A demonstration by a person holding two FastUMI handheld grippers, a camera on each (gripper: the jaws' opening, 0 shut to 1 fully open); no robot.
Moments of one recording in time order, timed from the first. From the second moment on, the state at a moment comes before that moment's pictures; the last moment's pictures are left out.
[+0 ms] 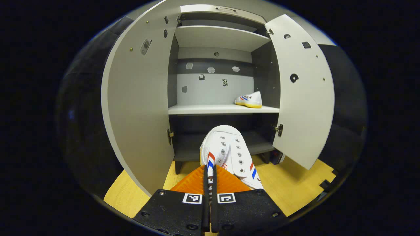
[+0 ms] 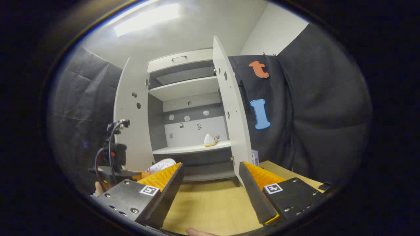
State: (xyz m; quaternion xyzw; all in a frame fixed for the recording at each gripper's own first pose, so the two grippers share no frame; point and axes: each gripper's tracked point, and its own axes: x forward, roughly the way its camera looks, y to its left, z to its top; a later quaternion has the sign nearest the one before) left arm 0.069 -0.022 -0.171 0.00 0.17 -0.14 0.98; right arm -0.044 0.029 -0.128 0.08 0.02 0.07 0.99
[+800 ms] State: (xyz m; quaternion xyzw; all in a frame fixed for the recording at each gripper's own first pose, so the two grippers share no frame) left arm 0.284 -0.064 -0.011 -0.01 0.08 -0.10 0.99; right arm -0.070 -0.034 -0.128 0.09 -0.01 0.06 0.99
